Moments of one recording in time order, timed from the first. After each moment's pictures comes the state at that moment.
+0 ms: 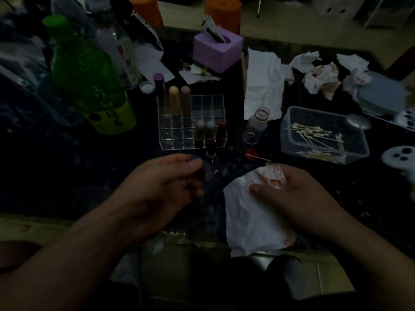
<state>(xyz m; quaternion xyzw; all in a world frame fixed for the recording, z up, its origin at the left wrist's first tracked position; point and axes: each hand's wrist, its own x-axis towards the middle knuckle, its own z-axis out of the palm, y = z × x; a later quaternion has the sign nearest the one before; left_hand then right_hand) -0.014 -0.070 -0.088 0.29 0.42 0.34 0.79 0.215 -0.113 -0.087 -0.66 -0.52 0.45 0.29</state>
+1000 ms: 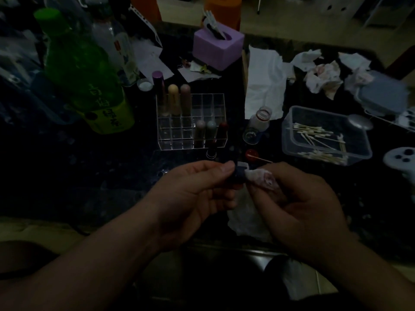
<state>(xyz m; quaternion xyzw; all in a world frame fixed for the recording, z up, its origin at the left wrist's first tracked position) 0.017 -0.076 -0.085 0.25 0.40 0.31 0.83 0.193 -0.123 -0.082 -0.54 -0.71 0.21 0.41</state>
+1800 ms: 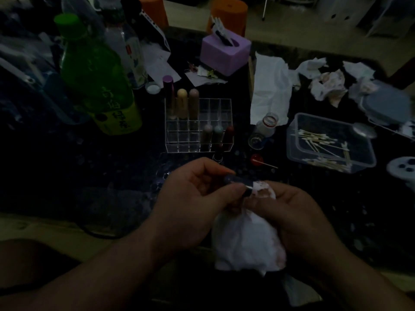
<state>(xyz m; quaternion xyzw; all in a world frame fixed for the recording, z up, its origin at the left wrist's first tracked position) 0.013 -0.089 -0.093 0.49 0.44 0.42 0.63 0.172 -0.128 -0.082 -0.51 -0.34 0.65 0.45</state>
